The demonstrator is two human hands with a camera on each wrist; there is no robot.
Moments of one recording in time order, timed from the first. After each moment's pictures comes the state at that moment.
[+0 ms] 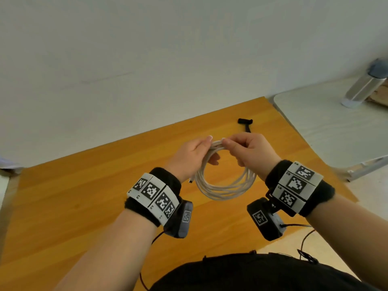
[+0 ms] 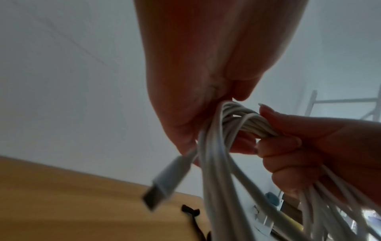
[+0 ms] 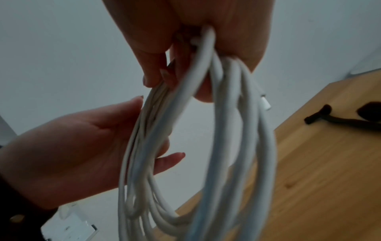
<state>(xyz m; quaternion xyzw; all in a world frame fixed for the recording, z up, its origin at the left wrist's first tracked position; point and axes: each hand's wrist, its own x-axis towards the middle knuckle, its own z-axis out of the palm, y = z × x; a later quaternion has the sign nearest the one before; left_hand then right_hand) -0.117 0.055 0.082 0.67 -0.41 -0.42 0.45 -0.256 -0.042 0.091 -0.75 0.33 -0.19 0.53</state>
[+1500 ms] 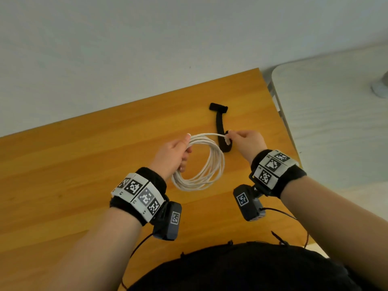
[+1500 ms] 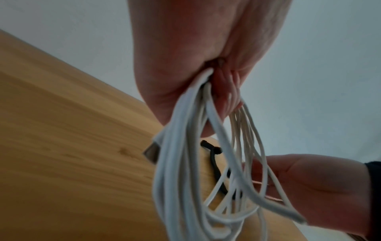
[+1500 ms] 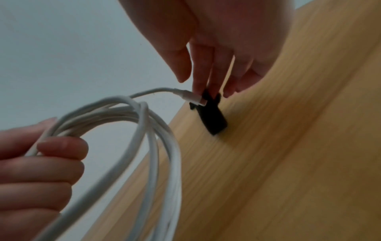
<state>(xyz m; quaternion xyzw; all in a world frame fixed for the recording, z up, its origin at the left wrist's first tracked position) -0.163 -0.102 0.002 0.76 -0.10 -0.49 0.42 -0.280 -0.247 -0.024 -0.65 0.53 0.00 0.54</state>
